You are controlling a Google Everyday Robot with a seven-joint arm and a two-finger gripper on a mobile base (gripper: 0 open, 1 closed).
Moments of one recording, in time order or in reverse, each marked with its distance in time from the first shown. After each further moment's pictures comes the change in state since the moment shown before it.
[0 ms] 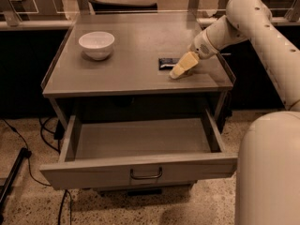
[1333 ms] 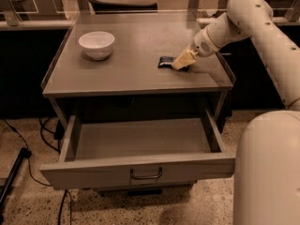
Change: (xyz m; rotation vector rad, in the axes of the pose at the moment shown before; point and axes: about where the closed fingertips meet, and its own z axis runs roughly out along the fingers) arm -0.003 0.001 -0.003 -0.008 0.007 0.011
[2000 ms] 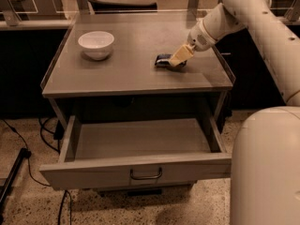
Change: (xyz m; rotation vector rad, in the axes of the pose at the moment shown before) arm -0.023 0.014 -0.014 -0.004 0.032 -0.014
